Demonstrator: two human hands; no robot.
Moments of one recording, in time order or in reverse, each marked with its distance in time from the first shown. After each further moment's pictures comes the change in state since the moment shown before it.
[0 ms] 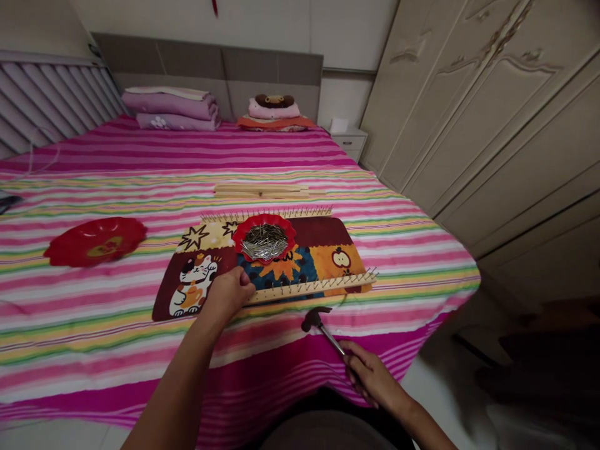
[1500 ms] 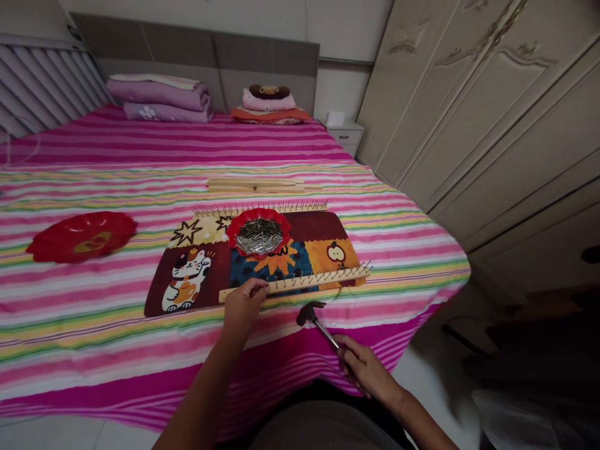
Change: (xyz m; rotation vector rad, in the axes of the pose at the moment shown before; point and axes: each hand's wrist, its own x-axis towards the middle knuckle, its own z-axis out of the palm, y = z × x) left_hand -0.028 0.005 0.059 -0.602 0.060 -0.029; right_hand -0.003 0.003 0.000 -0.045 -0.008 -0.066
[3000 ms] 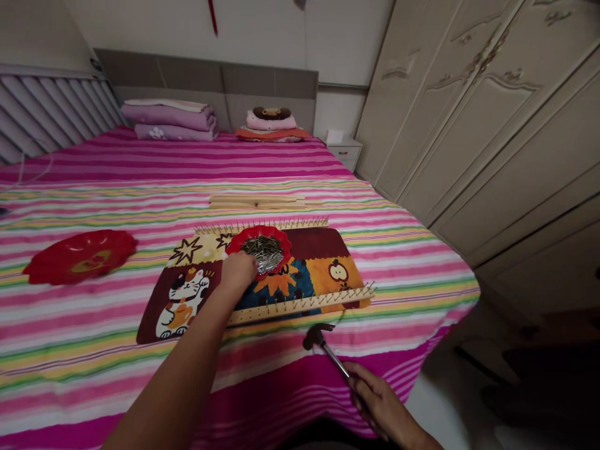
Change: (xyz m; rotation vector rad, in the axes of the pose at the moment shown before) left_hand 0.110 0.049 -0.021 0.924 -0.085 0.190; right_hand 0.012 0.024 -0.009 0.150 -0.004 0.019
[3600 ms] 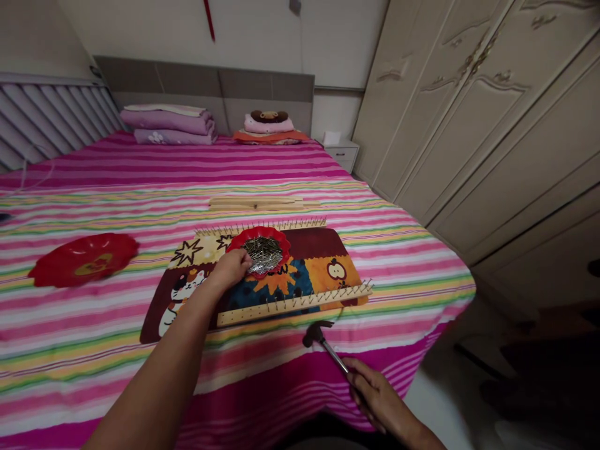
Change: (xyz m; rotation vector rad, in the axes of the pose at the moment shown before) left_hand 0.003 -0.027 -0.006 -0.257 0.024 0.122; right_hand 0.000 -0.008 0.001 -0.040 0.016 0.058
